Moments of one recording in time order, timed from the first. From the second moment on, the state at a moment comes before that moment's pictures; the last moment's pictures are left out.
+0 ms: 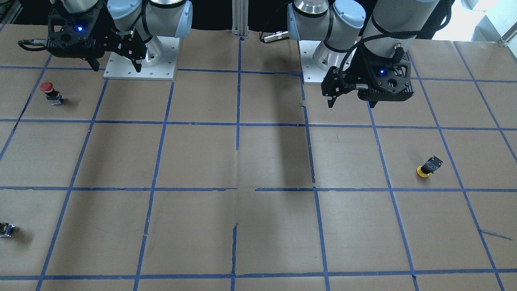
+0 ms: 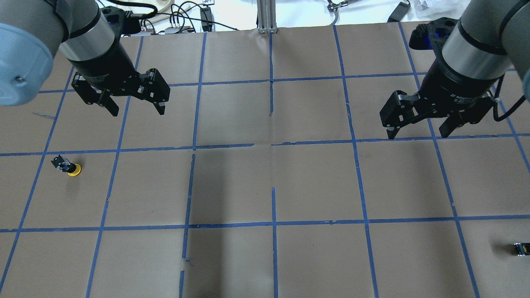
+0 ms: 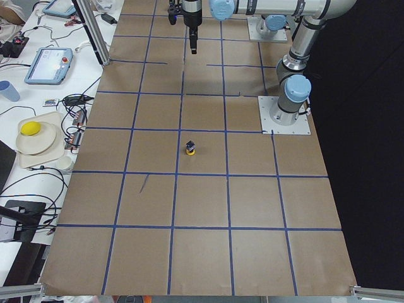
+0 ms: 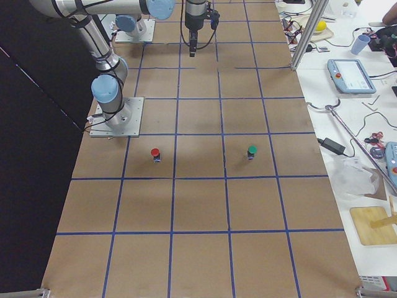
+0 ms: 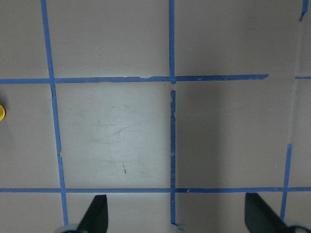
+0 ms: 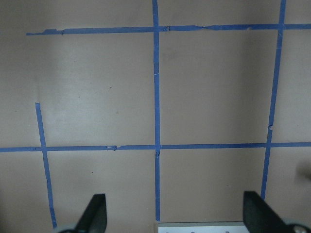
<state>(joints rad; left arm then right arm) -1.57 -1.57 -1.58 -1.60 1.60 0.00 1.52 -1.75 1.70 -1.44 -1.56 -0.05</state>
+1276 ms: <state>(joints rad) -1.23 -1.62 -1.77 -1.46 1.69 0.65 1.52 -1.75 1.70 -1.44 -1.57 -0.05</state>
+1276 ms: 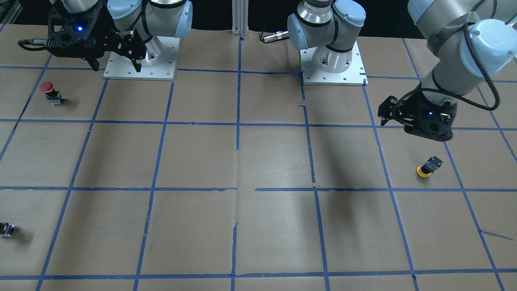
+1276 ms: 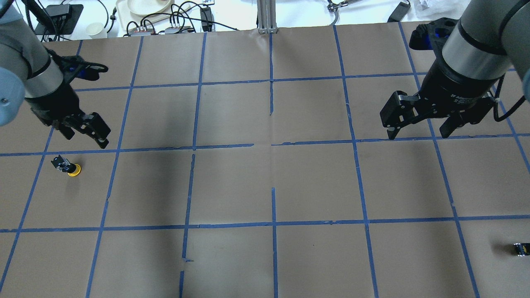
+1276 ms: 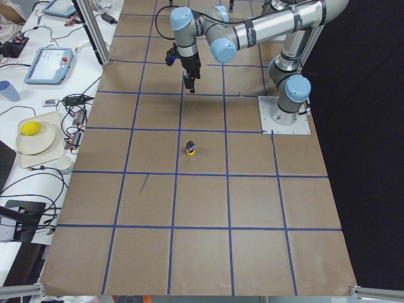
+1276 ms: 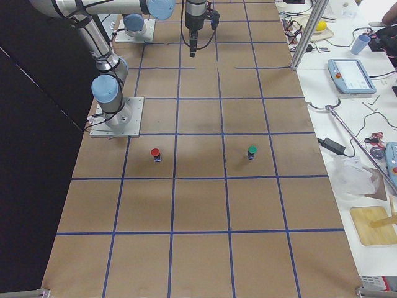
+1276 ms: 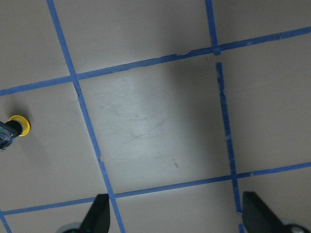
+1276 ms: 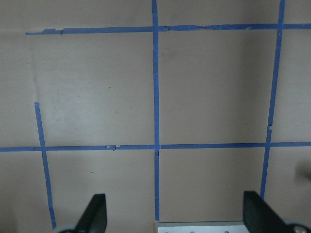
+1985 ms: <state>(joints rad) -0.98 -1.78 -1.79 -1.22 1.68 1.18 1.52 -1.75 1.70 -1.45 -1.56 -0.05</state>
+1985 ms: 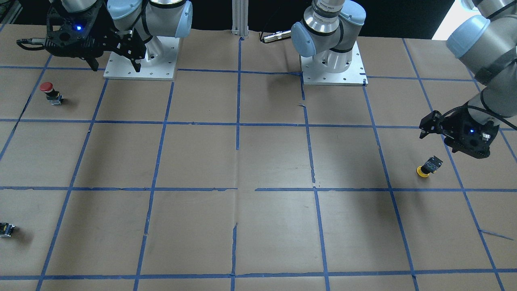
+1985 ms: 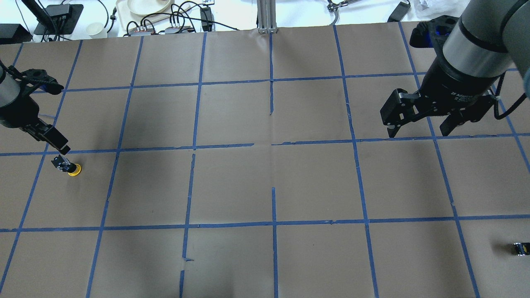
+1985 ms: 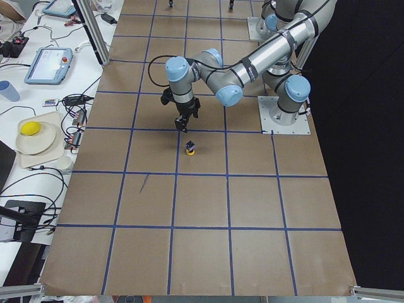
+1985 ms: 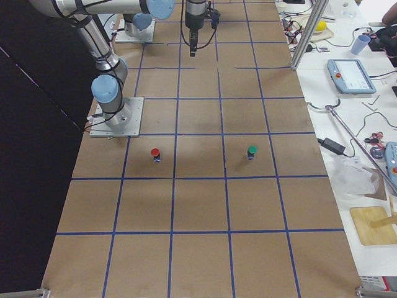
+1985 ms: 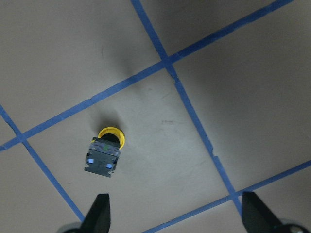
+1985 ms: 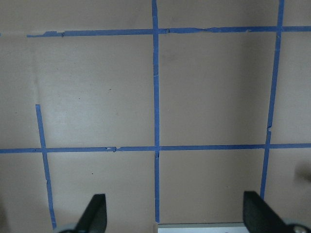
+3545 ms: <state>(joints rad) -0.90 -1.88 -1.99 -0.84 1.59 1.57 1.51 -1.77 1.70 -1.45 -1.55 -0.02</state>
